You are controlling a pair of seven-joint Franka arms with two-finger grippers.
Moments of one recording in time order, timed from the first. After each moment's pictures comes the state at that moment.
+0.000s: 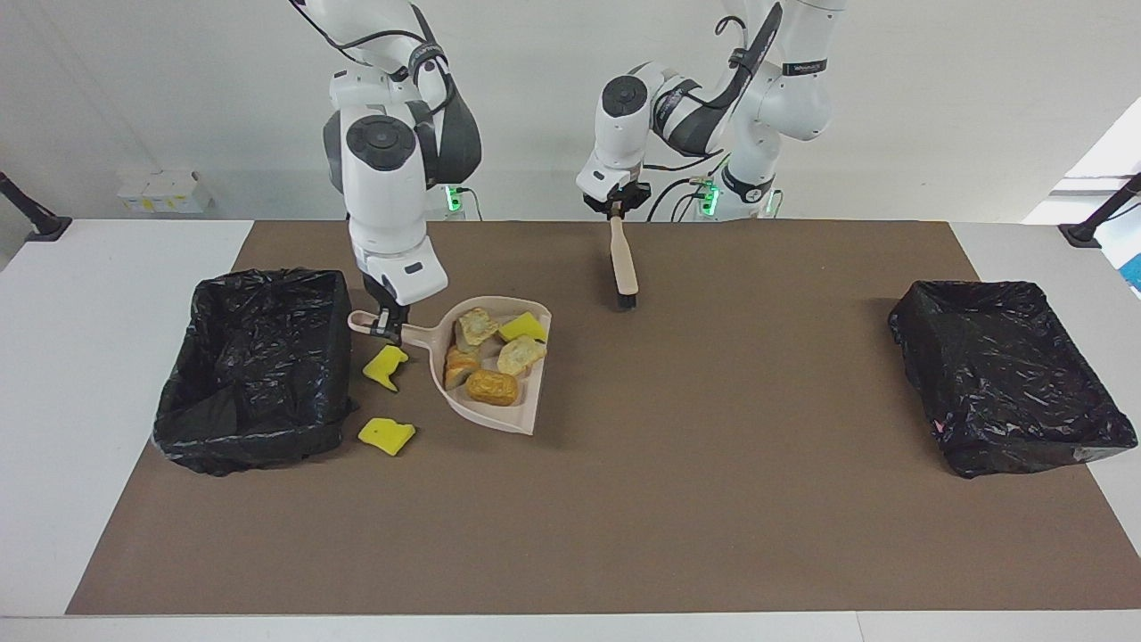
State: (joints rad) left arm -0.92 -0.19 -0.08 -2.45 -0.23 2.06 -0.86; right arm 0.11 0.13 0.10 -1.75 -0.22 1.87 -1.14
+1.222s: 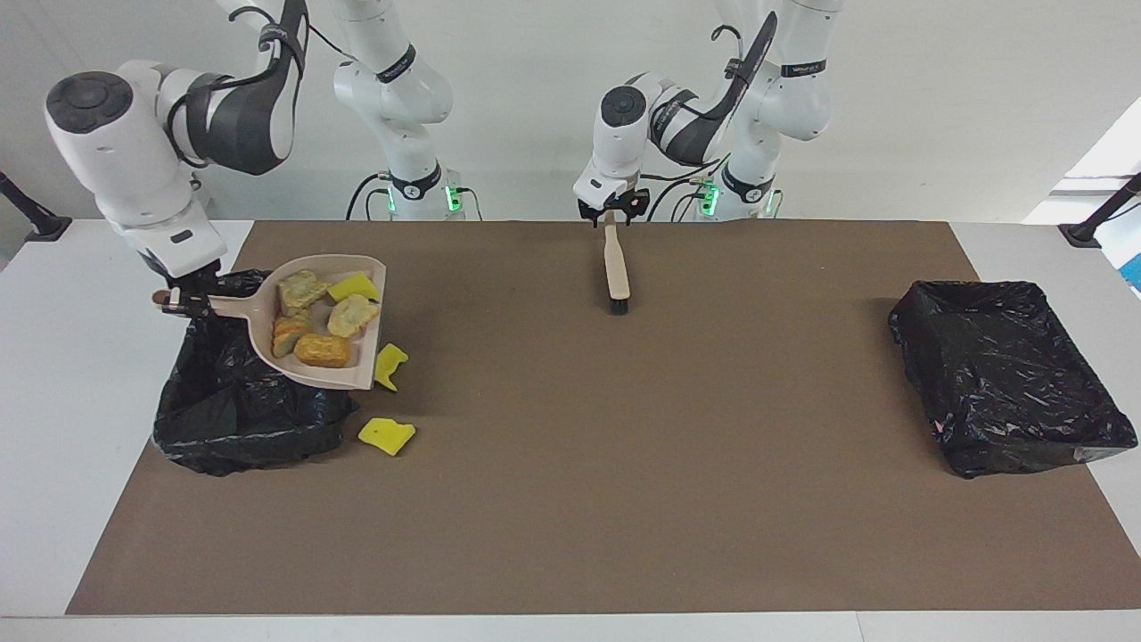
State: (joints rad) left arm -0.80 -0.11 -0.05 -2.27 -0.15 2.06 -0.78; right arm -0.38 0.11 0.08 -1.68 -0.42 1.86 -1.86
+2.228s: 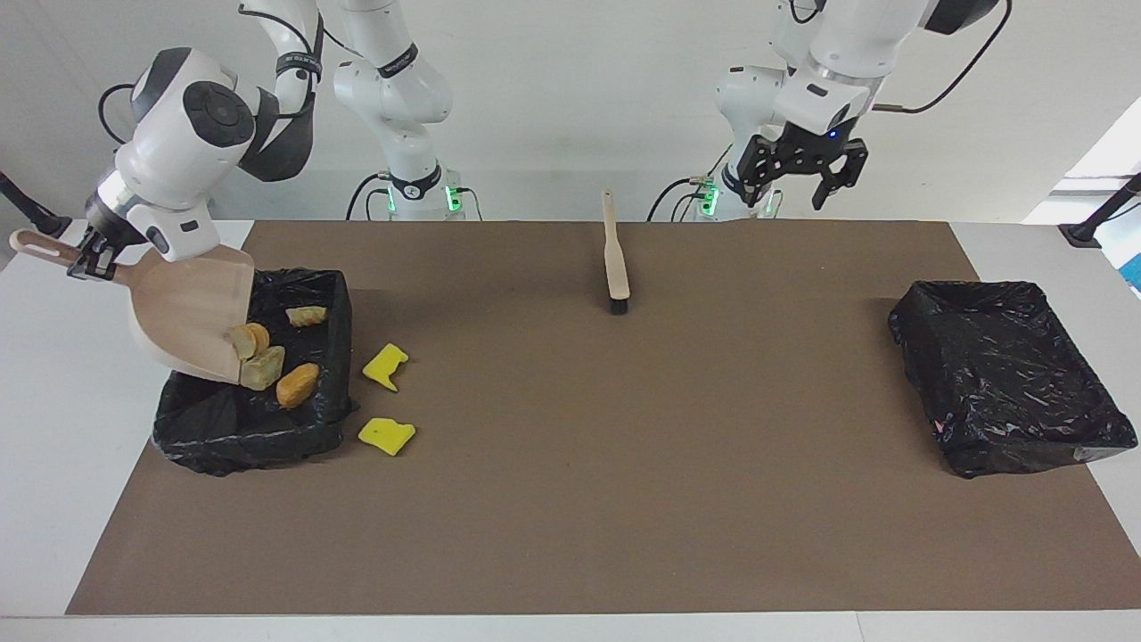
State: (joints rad) left arm -0.27 -0.11 -0.03 -1.57 -0.02 1.48 -0.22; right arm -0.26 0.00 0.10 -1.84 -0.98 1.92 -1.62
